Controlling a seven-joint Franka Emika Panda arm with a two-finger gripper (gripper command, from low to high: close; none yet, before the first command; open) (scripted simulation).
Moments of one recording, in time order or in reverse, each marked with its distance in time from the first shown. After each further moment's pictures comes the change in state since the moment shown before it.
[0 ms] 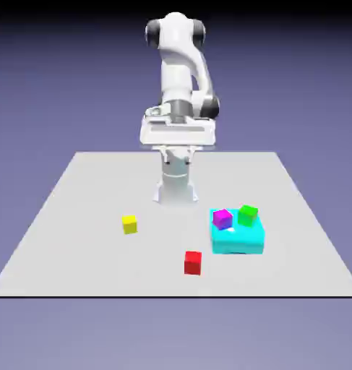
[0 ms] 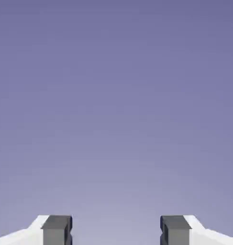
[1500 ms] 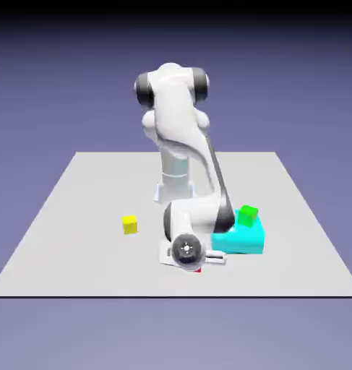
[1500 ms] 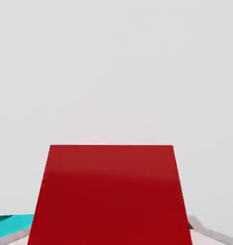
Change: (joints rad) arm -0.105 1.142 0.118 0.896 0.031 -1.305 0.186
